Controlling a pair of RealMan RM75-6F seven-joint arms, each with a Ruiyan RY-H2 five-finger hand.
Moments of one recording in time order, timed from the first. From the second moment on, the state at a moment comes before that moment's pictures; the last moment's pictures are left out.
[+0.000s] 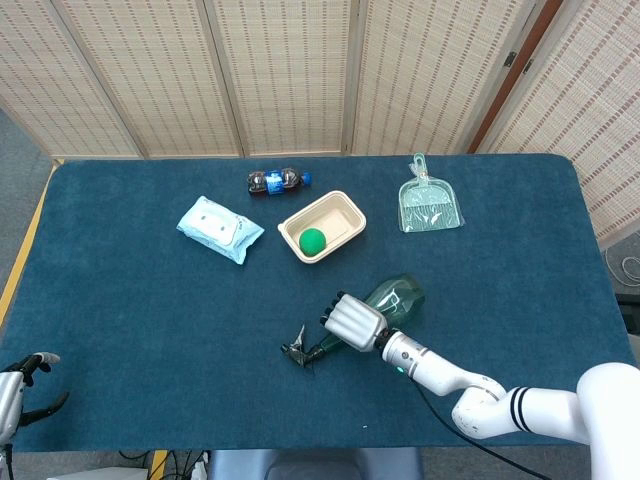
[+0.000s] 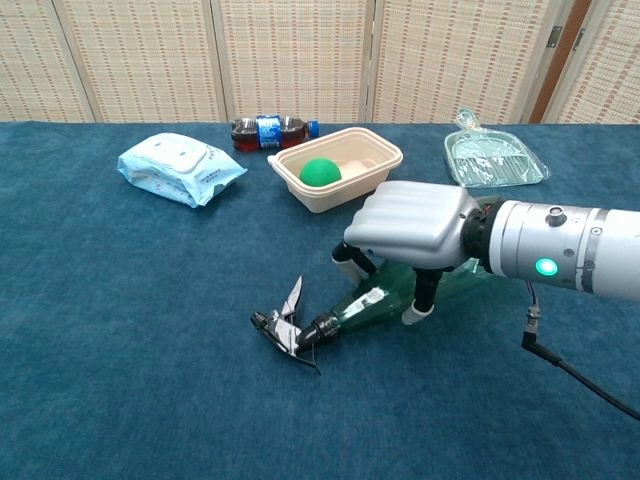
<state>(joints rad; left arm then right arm) 0.02 -1.18 0.00 -1.45 1.48 1.50 -0.04 0.87 -1.54 0.04 -1.44 -1.45 0.79 -0.56</state>
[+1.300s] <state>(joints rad) 0.00 -1.19 0.00 -1.48 1.49 1.48 -0.02 0.48 -1.82 0.20 -1.18 -1.49 1.57 0.73</state>
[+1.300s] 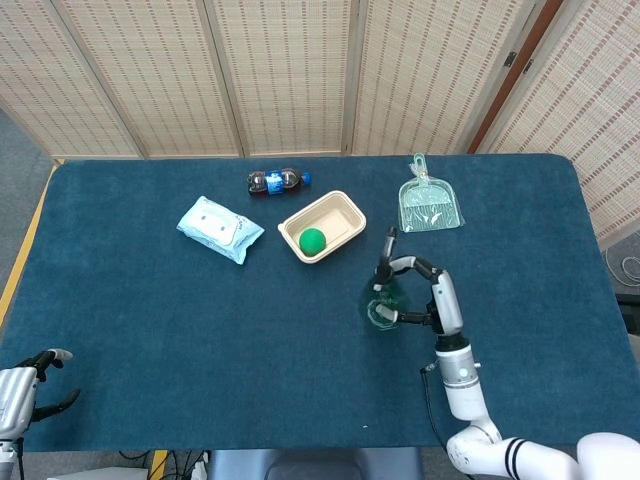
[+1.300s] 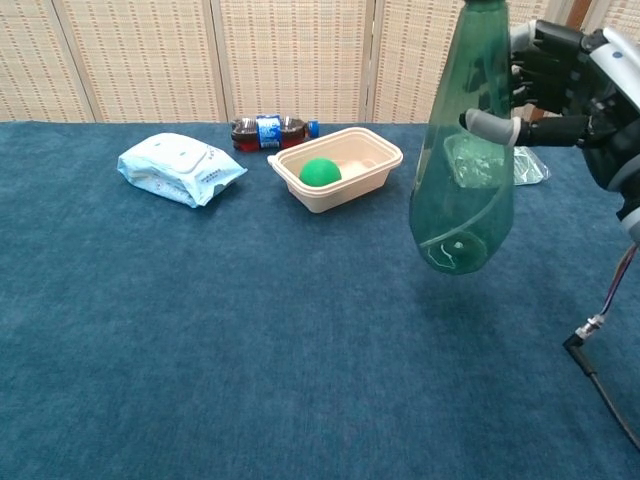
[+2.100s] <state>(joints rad) 0.00 -1.20 0.01 -1.46 1.49 1.48 -0.03 0.45 -2.05 0.23 -0.83 -1.47 1.56 0.97</state>
